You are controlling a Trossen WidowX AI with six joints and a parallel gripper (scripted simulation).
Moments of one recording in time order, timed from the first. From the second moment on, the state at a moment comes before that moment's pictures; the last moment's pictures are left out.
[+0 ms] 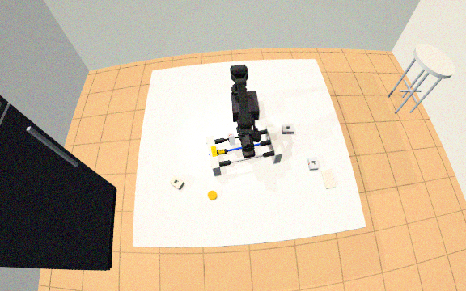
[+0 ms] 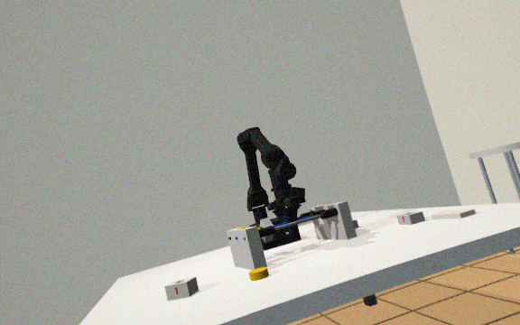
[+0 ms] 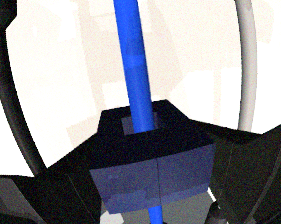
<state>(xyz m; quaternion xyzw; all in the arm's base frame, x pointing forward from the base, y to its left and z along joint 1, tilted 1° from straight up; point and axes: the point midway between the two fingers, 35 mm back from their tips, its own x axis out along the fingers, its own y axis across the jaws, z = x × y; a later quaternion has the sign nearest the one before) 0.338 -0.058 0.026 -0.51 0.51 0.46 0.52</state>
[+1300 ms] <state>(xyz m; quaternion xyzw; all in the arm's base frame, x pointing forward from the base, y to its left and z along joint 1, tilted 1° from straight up) 0.338 -0.053 0.025 -0.51 0.51 0.46 0.52</state>
